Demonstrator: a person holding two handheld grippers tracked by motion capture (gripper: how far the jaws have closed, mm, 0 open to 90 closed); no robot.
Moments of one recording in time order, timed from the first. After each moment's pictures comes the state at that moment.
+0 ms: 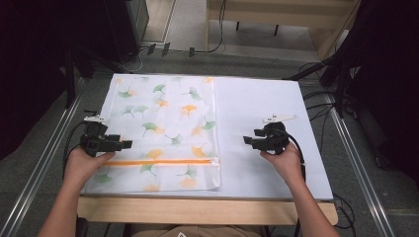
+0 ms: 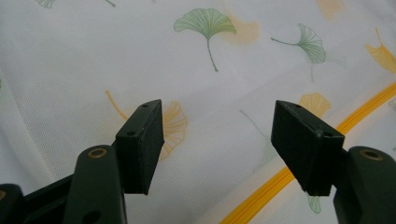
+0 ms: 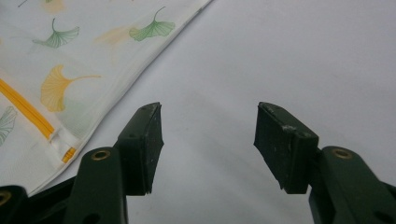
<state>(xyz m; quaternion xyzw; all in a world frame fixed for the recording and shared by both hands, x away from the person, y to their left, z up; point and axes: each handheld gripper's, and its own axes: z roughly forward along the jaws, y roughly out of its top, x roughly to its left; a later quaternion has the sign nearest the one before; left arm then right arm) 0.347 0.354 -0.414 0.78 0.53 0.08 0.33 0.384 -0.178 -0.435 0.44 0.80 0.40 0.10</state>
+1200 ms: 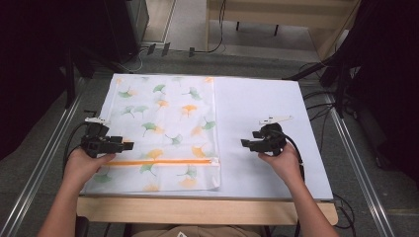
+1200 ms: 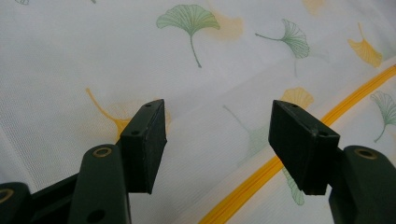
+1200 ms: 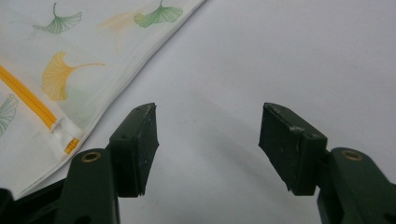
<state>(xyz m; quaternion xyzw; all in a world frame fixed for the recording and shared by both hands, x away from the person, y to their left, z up) 0.344 0.350 -0.413 0.78 0.52 0.06 0.33 0.383 -0.171 -0.440 0.43 0.81 0.38 0.09</state>
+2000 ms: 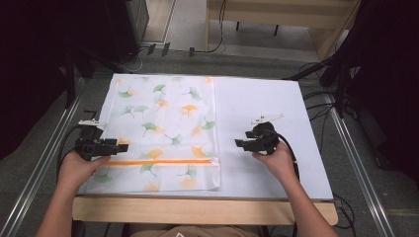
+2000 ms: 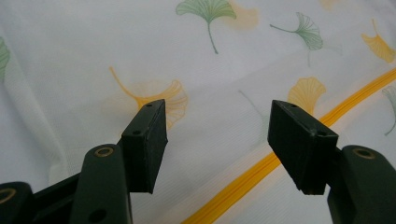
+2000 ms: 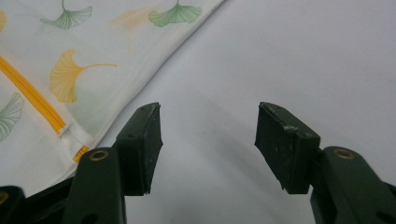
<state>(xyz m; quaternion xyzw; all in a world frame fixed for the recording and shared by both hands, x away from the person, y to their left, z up) 0.332 0.365 -0.413 0.77 0.54 0.08 0.32 0.388 -0.150 -0.441 0.41 0.83 0.38 0.08</state>
